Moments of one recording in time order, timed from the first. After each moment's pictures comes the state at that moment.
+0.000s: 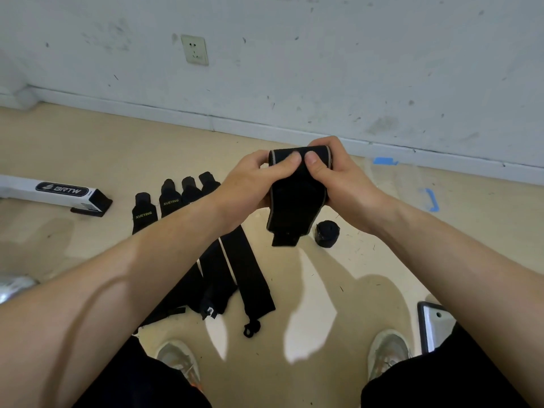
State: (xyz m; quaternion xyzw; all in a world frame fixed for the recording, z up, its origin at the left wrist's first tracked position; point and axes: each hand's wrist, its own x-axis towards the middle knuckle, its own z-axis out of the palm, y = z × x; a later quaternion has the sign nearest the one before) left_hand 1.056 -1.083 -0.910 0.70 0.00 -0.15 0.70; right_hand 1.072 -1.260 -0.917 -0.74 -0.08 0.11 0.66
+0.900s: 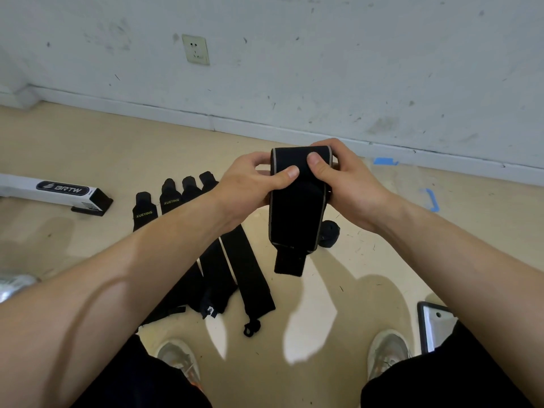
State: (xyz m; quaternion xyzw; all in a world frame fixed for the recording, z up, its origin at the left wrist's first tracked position) left_hand 1.058 -1.078 -0.917 0.68 0.02 -0.15 0.72; right_hand 1.073 -1.265 -0.919 -0.70 -0.07 0.13 0.70
